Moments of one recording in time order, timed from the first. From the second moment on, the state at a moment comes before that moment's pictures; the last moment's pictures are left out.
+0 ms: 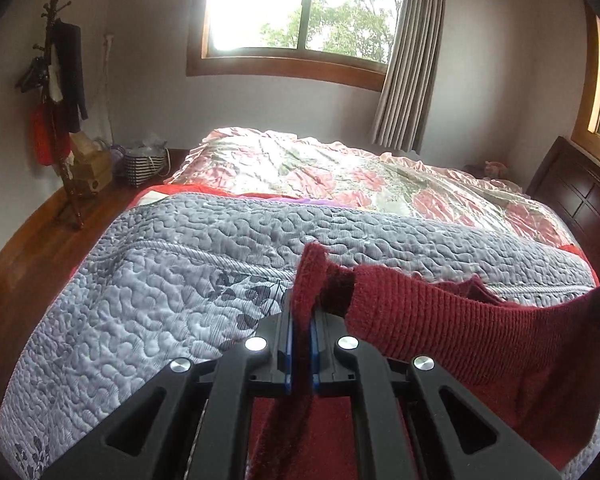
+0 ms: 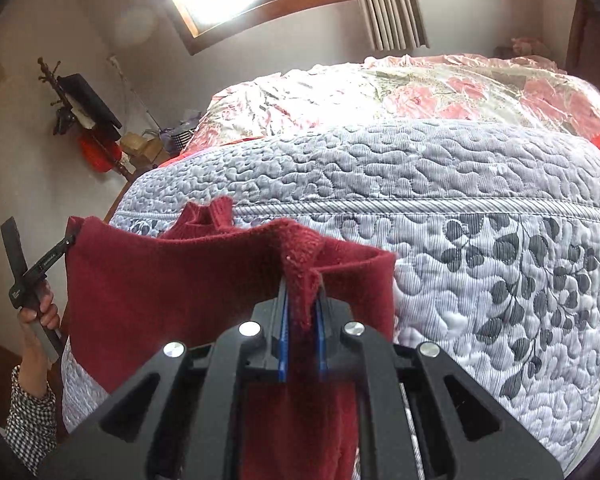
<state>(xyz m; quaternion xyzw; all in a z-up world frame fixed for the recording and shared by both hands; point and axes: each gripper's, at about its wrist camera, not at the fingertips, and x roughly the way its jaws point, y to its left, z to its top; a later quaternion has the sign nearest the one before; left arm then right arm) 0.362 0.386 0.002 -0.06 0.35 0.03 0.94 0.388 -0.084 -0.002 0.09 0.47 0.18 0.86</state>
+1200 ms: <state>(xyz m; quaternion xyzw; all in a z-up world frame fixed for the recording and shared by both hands) 0.269 0.414 -0.073 -0.05 0.48 0.00 0.88 0.282 -0.120 -0.066 0.09 0.53 0.20 0.82</state>
